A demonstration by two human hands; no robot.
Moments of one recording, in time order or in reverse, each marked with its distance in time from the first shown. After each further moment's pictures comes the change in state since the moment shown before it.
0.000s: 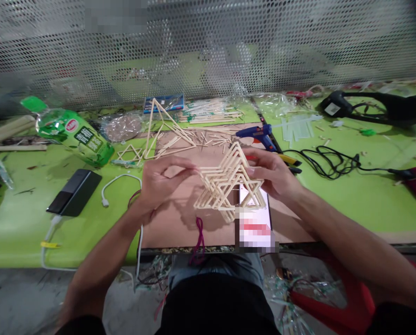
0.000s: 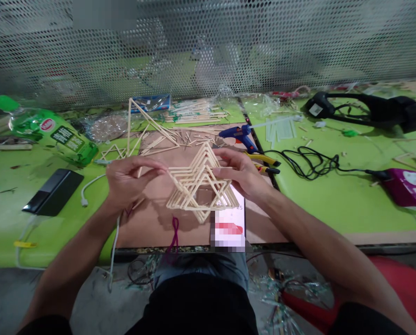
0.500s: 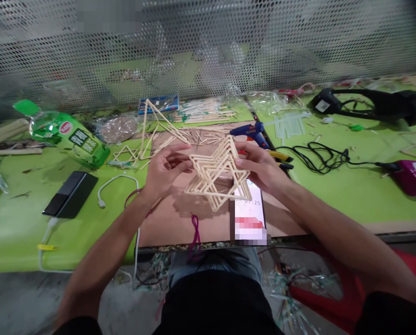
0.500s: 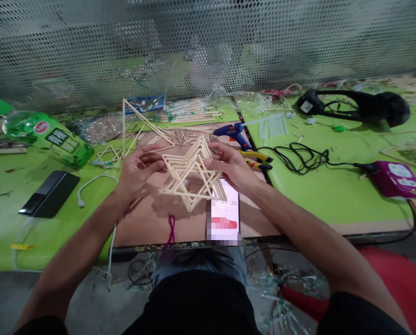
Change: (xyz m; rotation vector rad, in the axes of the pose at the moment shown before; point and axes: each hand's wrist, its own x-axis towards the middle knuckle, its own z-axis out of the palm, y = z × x) left_hand 0.003 -0.023 0.014 -0.337 -0.099 -0.430; right_hand 0.007 0.001 0.005 0.027 0.099 -0.001
